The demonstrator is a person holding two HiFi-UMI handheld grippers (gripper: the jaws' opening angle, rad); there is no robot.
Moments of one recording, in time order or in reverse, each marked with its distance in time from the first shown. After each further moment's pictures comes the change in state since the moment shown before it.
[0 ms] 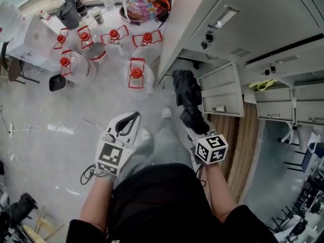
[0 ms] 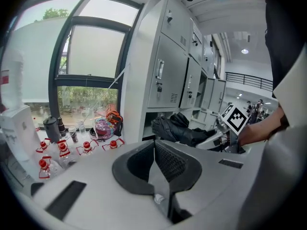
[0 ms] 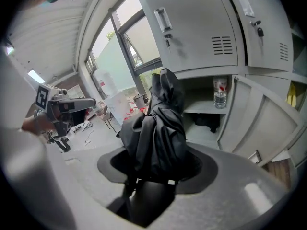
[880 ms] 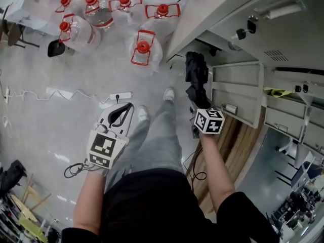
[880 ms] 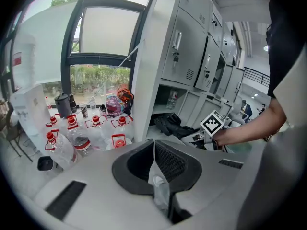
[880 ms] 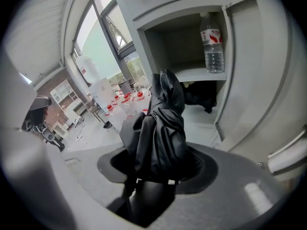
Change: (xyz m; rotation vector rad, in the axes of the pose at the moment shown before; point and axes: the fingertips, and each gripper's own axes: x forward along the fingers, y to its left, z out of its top) left arm 0.034 0.019 -0.102 -0.138 0.187 0.107; right arm 0.144 -0.112 -0.085 0.063 0.144 -0.054
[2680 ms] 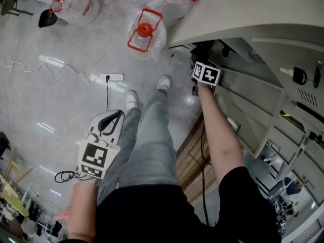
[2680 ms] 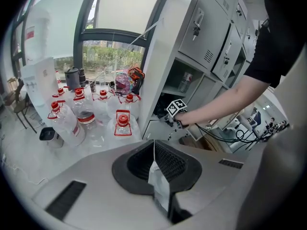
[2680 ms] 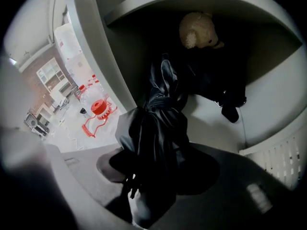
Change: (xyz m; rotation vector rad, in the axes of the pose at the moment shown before) left arm 0.050 0.007 -0.086 -0.178 0.153 0.065; right arm 0.236 -0.115 0.027 -0.097 0.193 -0.136
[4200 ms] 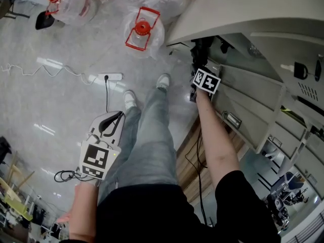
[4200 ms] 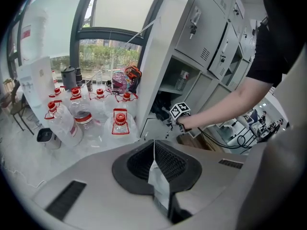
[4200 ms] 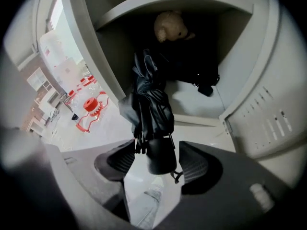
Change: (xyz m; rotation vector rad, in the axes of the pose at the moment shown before) left arm -0.001 -0.005 -0.009 0.024 0.014 -0.033; right arm -0.019 -0.021 -0.051 0.156 0.011 -0.079
